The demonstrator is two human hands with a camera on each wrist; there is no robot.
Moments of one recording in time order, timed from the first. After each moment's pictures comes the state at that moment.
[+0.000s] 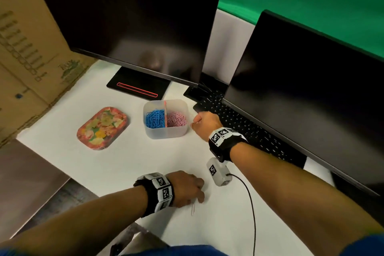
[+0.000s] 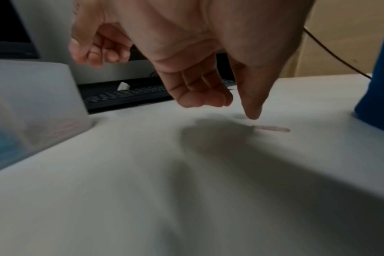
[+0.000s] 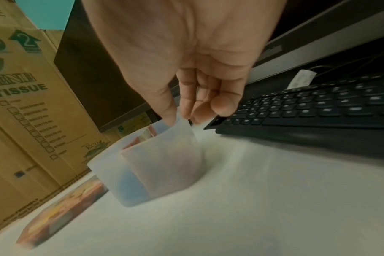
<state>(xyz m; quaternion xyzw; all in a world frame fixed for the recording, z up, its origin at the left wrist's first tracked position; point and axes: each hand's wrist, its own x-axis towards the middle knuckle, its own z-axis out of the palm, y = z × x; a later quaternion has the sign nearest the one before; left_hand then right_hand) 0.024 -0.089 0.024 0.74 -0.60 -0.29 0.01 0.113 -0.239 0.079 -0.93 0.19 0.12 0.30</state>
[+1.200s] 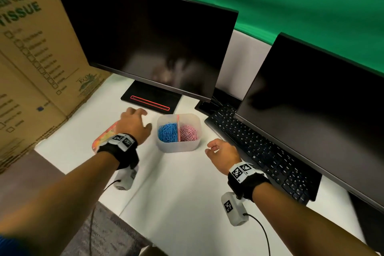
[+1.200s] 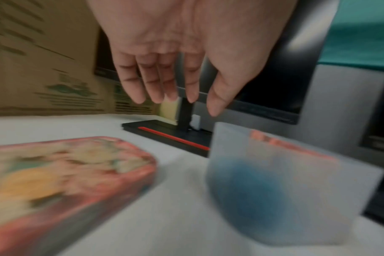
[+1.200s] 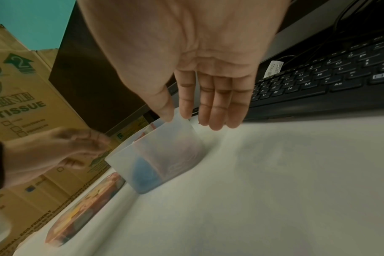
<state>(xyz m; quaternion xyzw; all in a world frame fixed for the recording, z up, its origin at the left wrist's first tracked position) 0.189 0.022 0.073 0.98 0.00 -0.05 0.18 0.073 -0.244 0.054 -0.91 0.18 0.10 0.35</state>
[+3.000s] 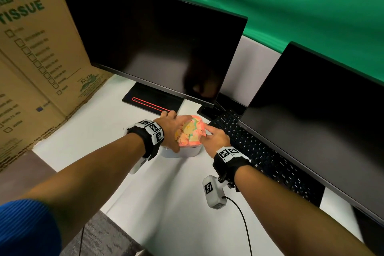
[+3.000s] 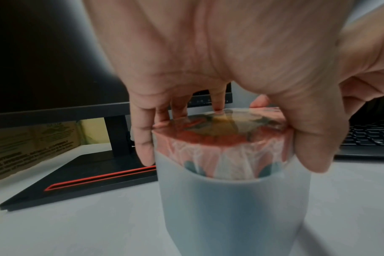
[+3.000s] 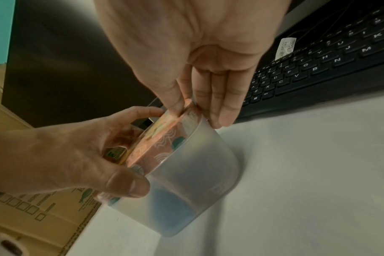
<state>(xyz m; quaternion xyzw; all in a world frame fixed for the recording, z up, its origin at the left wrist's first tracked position) 0.203 -0.048 0.104 0.93 -0.27 -0.25 0.00 0.135 -0.221 0.067 -0.86 0.24 0.08 0.45</state>
